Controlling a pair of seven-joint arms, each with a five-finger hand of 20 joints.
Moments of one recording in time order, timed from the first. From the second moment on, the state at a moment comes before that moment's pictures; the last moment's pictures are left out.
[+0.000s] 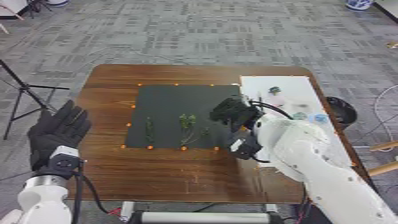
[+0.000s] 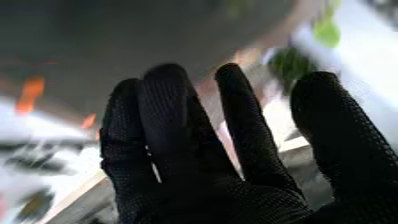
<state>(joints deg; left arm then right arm) 126.8 -60.6 -100.5 -122.1 18.3 17.1 17.5 -77.2 -56.8 57.0 -115.8 -97.7 -17.7 39.1</state>
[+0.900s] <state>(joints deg) 126.4 -60.2 -99.7 -122.3 18.4 17.1 17.4 -63.8 -66.5 40.2 -105.9 -107.5 -25.0 46.0</state>
